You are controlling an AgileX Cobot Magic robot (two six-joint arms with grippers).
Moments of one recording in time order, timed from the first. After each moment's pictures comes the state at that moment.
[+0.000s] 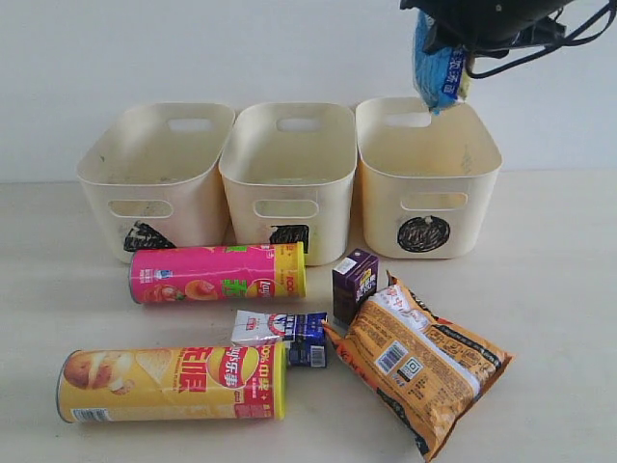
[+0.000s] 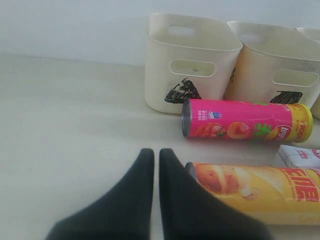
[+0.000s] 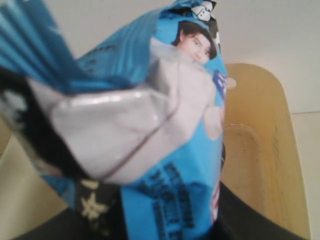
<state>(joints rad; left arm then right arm) -0.01 0.00 0.00 -0.21 0.31 0.09 0.24 1.89 -1.77 0.18 0.56 0.17</state>
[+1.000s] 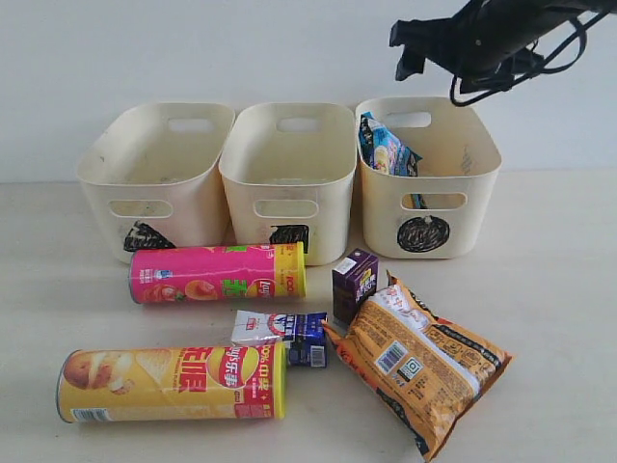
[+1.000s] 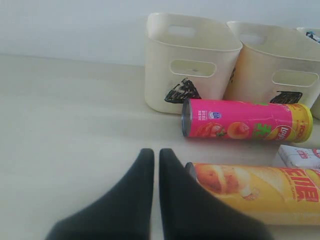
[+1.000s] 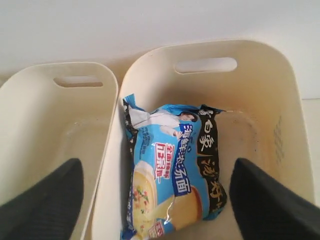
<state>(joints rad) -0.01 0.00 0.00 -0.21 0.31 0.09 0.24 1.96 -1.80 0.18 0.59 0.13</state>
